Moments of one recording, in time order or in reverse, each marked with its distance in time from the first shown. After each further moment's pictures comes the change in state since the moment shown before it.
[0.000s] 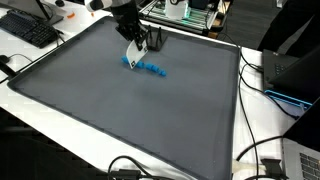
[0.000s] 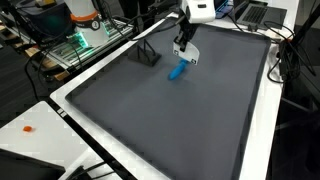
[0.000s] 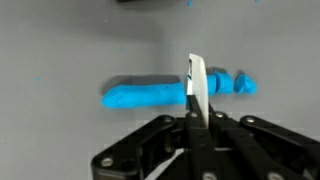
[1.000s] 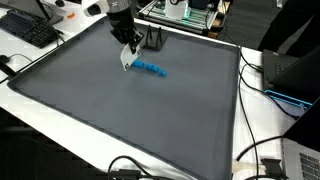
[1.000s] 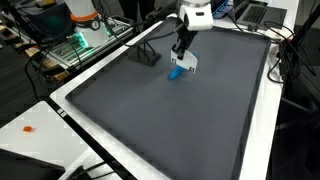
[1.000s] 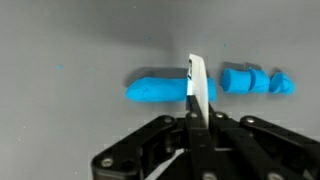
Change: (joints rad) arm -0.003 0.029 -0.017 -0.016 -0.086 0.075 -0.004
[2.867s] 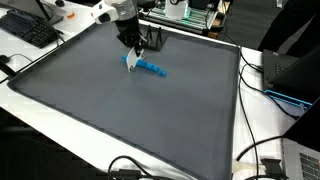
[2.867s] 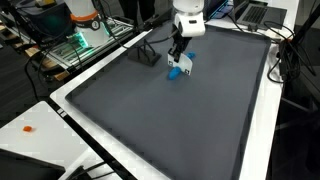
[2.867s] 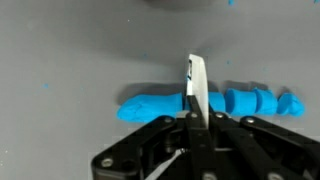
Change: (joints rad) arm 0.005 0.002 0.009 -0.078 -0.001 0.077 0.009
